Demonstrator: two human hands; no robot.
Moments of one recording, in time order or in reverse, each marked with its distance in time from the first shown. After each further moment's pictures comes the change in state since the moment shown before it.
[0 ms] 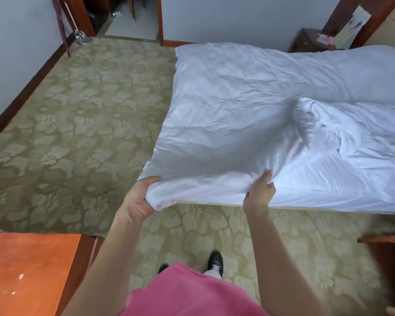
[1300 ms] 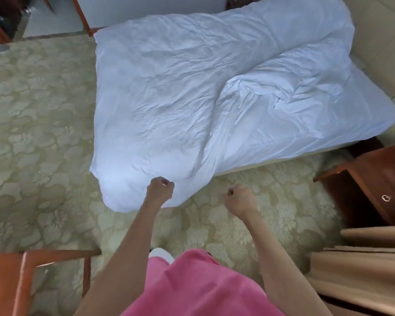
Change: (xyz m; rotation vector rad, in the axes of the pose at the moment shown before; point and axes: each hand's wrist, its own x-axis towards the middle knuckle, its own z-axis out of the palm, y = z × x) left_hand 0.064 -0.249 0.187 1.191 0.146 0.262; right_hand 0.127 -0.001 -0.284 -1.104 -0.307 -0.351
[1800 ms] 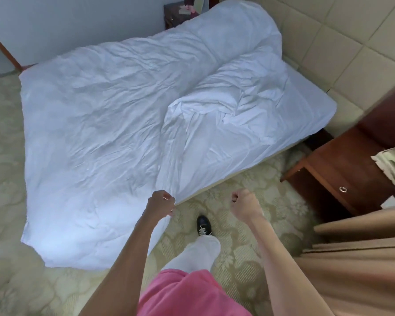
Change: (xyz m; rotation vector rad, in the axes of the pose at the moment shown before) left_hand 0.058 0.145 0.156 0.212 -0.238 0.154; right_hand 0.108 0.108 -0.138 0.022 0.123 0.225
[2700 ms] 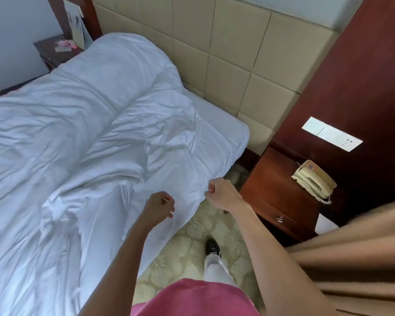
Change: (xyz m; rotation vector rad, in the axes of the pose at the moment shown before) left_hand 0.218 0.396 0.231 0.189 -0.302 0.379; right_hand 0.323 0.093 -0.293 0.127 0.103 0.063
